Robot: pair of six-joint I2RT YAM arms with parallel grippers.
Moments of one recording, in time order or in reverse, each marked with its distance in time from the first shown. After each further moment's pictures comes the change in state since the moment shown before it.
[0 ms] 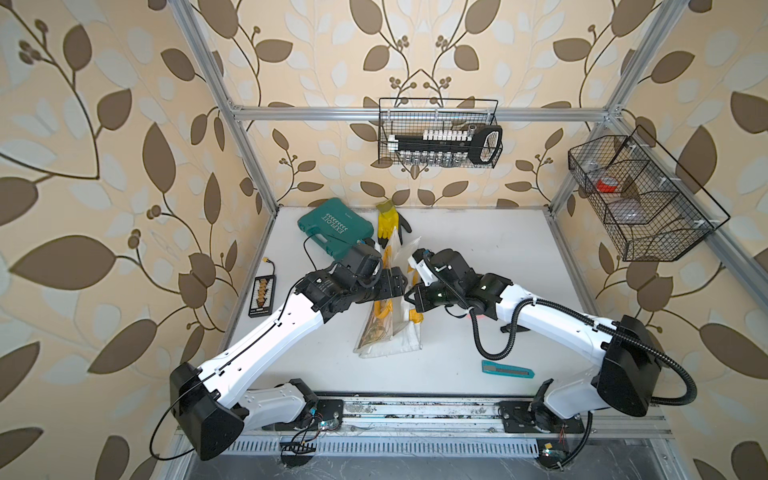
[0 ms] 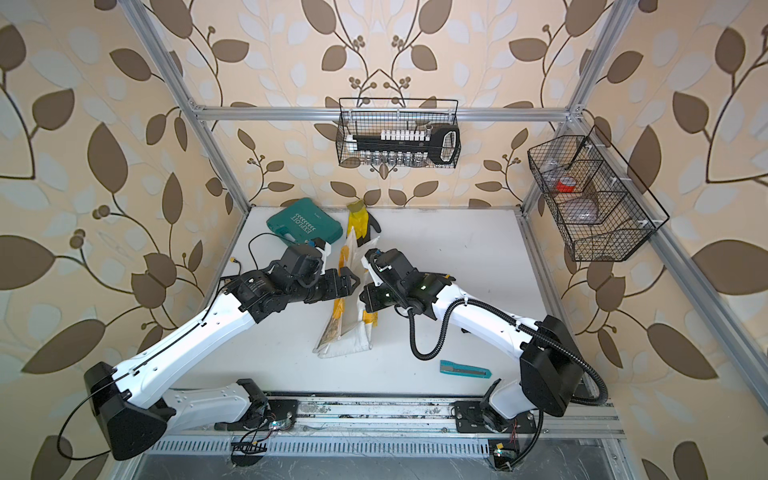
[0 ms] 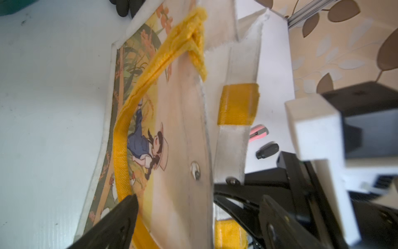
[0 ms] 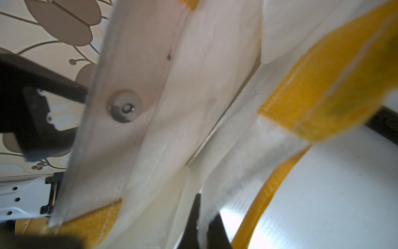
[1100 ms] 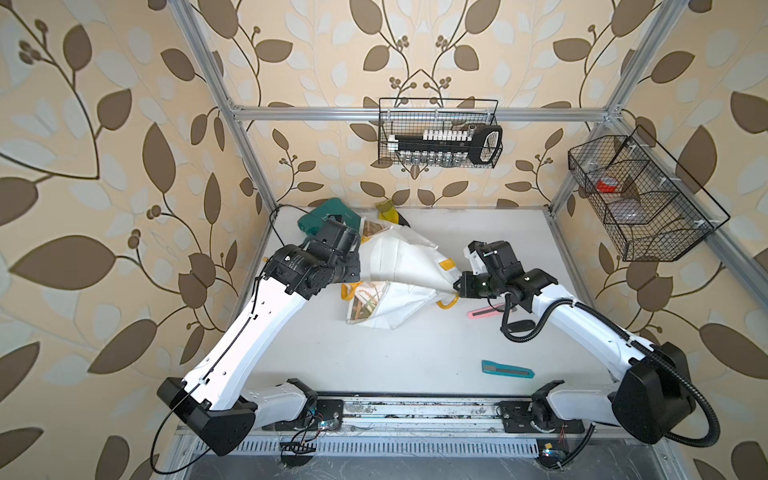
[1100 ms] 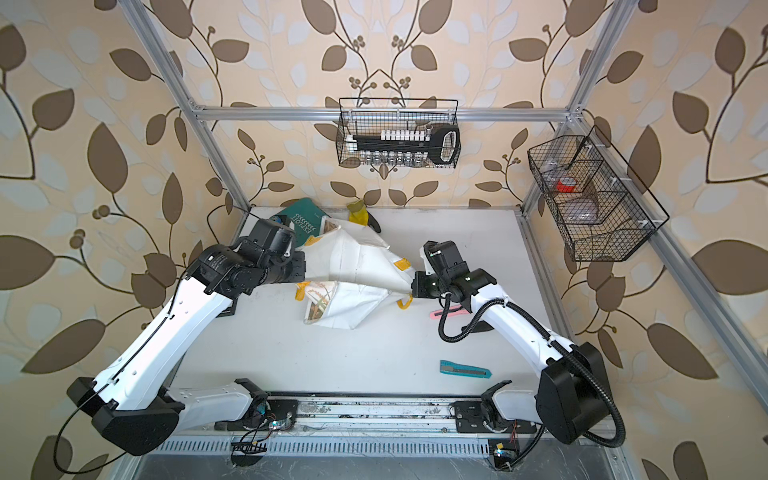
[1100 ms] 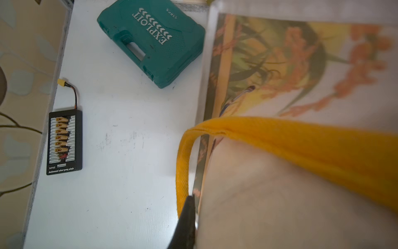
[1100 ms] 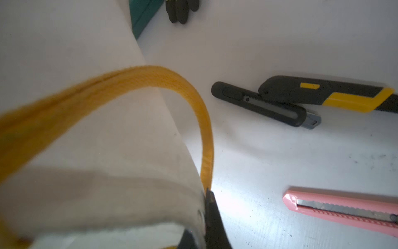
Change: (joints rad) left arm 0.222 0.005 0.339 -0.451 -0.252 0.300; right arm -0.386 -0.186 -0.134 -0.159 0.006 -0.028
